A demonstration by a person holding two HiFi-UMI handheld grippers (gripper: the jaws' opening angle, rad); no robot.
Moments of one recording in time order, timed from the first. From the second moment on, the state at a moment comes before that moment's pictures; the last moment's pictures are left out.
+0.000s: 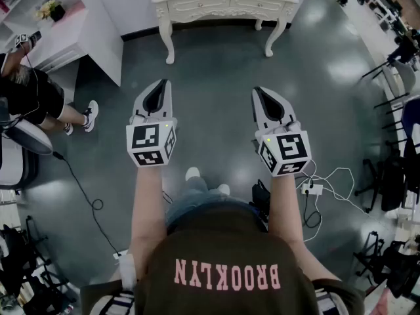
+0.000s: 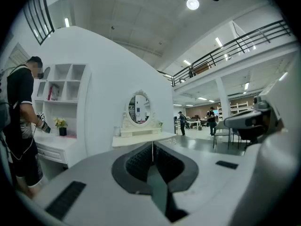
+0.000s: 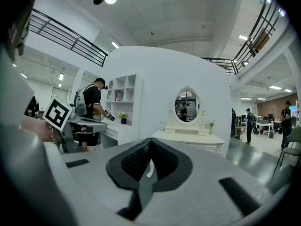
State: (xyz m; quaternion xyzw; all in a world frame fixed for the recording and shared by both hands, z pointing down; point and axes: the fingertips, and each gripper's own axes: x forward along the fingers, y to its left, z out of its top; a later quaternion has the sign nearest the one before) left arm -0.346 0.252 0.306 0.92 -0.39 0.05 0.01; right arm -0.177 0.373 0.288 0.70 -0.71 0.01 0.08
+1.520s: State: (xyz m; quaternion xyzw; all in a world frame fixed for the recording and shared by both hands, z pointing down) left arm -0.232 0.057 0.317 0.93 -0.35 0.06 0.01; right arm -0.078 0.179 0.298 0.71 -0.70 0.01 0.08
